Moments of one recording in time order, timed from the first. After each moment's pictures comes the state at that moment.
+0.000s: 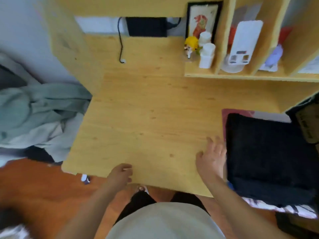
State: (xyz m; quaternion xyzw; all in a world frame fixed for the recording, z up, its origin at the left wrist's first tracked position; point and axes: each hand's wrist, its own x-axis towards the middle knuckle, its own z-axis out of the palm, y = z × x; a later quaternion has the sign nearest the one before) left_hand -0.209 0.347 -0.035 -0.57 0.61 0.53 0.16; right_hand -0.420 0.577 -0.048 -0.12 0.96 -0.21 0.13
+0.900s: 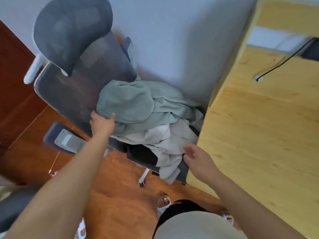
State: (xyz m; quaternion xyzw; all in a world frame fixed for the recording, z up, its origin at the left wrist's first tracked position) left_hand 0.083 -0.227 0.002 -0.70 0.58 0.37 -0.17; right_hand -0.097 0.074 0.025 -0.29 0.83 -0.27 0.39
